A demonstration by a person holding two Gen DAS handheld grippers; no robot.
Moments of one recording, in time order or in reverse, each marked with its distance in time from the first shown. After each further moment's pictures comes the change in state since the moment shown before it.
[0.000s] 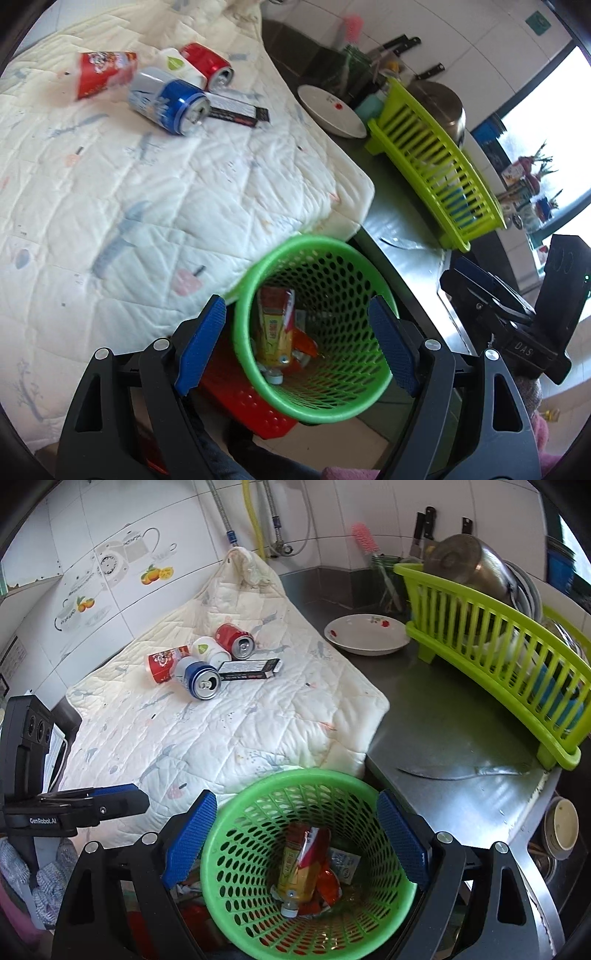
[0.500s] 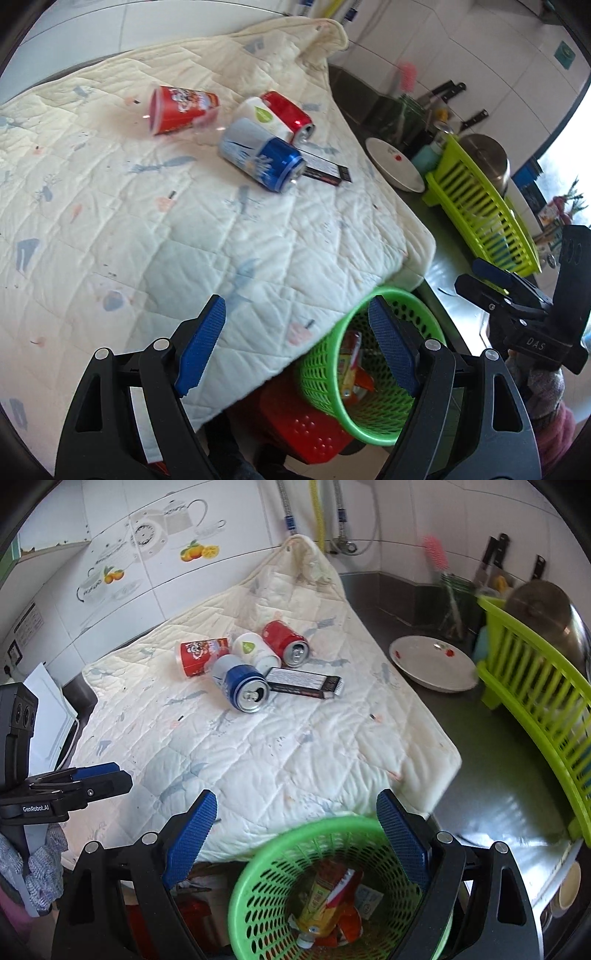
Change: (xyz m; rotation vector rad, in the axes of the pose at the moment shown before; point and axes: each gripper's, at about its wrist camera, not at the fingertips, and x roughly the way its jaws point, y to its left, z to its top) left arm -0.044 0.067 0.031 -0.053 -0.132 0.160; right arm 0.054 0.063 0.052 -0.152 0.030 0.070
